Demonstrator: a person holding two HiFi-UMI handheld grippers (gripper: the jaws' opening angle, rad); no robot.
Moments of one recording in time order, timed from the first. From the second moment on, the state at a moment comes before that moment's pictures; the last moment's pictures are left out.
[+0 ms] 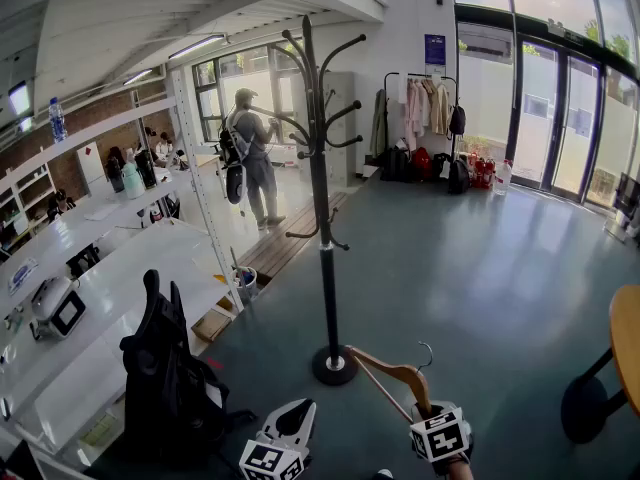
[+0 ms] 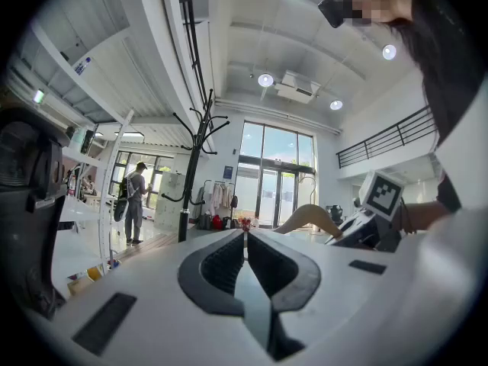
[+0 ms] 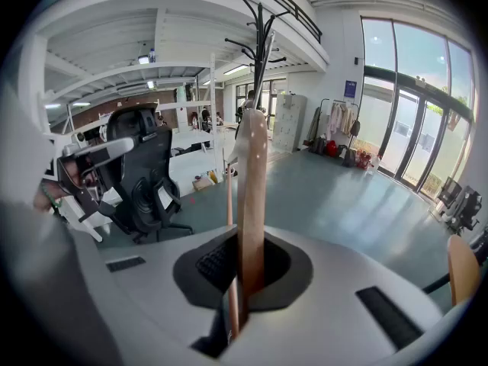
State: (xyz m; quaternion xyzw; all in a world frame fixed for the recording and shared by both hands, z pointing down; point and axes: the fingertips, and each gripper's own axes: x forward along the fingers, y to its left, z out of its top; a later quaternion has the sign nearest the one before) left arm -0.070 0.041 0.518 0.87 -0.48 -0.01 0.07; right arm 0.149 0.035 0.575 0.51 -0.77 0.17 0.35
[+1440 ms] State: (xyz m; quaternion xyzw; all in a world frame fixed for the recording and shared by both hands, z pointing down) left arm -0.009 -0.241 0.513 0.86 -0.50 0.01 0.07; right arm 0.207 -0.369 0.493 0.52 -0.79 0.08 0.33
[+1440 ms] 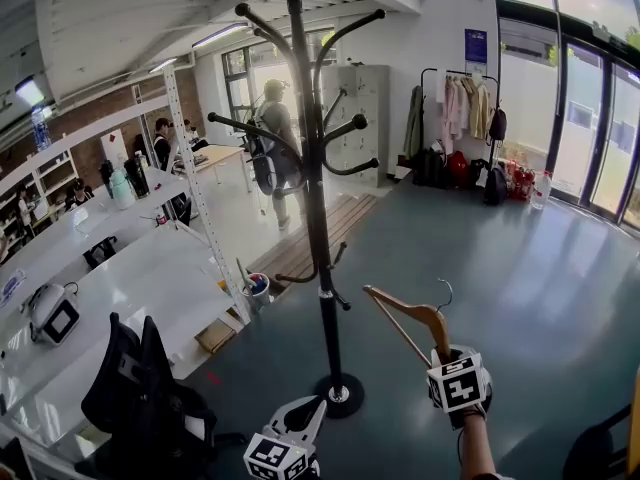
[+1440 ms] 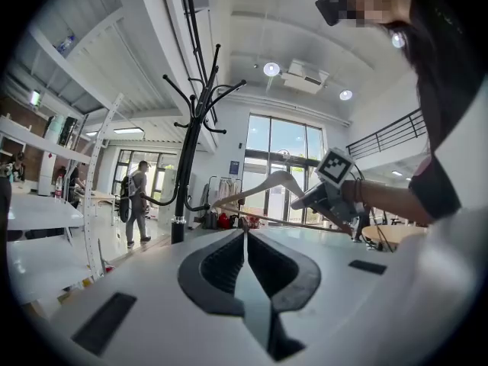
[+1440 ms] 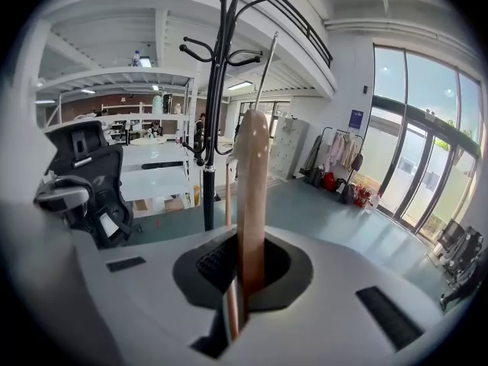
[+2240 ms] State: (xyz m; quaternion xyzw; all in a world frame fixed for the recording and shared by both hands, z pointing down) left arm -0.072 -0.370 0.495 0.91 -0.41 0.00 0.06; right arm 0.092 -0.506 0.404 0.56 -0.77 0.02 0.30
